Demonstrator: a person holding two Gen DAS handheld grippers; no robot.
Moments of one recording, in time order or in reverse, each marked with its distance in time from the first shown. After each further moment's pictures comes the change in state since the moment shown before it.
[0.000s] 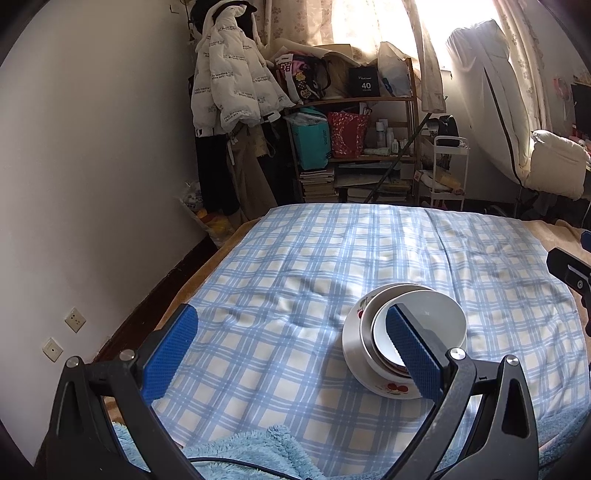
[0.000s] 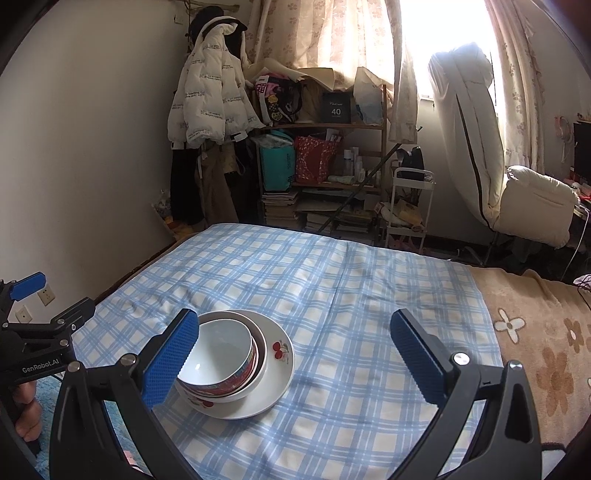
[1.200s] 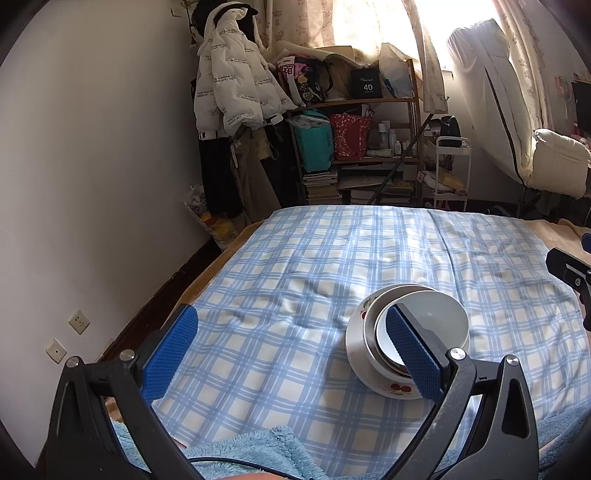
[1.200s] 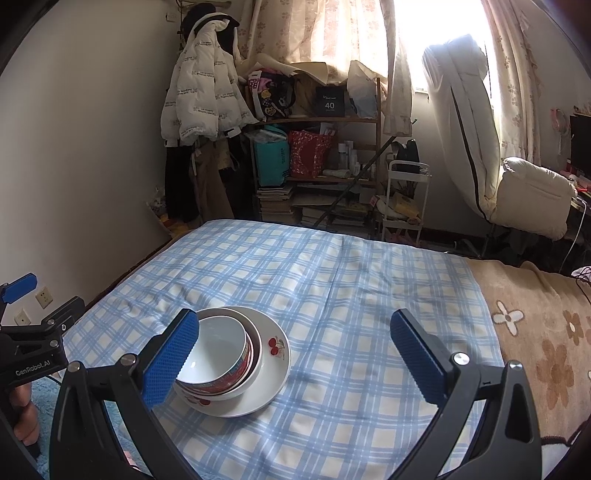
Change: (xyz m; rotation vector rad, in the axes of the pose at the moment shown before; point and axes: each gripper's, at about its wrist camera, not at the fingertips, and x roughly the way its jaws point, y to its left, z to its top) left arm -0.002 0.002 0.002 0.007 -0.006 0.011; right arm 0.001 -0.008 -0.003 0.007 0.020 -0.009
